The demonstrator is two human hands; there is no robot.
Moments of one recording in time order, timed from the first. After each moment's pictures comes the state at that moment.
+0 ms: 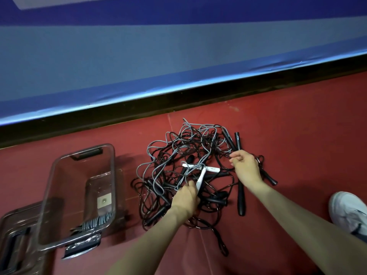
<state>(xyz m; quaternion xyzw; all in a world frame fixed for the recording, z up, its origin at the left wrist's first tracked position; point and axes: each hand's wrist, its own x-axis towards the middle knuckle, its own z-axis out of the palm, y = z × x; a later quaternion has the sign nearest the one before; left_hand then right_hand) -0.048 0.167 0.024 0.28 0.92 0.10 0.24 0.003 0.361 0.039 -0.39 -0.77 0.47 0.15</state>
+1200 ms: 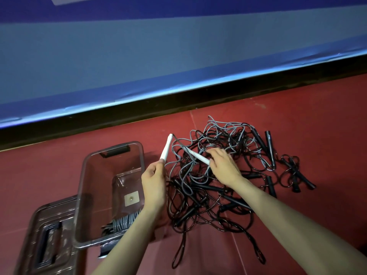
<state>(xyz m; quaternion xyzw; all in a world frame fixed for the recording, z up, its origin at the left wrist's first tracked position) -0.118 0.060 0.095 -0.07 0.75 0.65 0.06 -0.090 0.263 0.022 -0.13 -0.95 0.27 0.05</state>
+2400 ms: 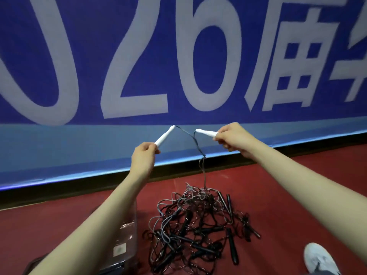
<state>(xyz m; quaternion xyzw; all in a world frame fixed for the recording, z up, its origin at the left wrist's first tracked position) -0.064 0.070 0.371 0.15 0.77 0.63 -0.03 0.041 0.294 0.420 -0.19 -0.84 0.48 0.17</state>
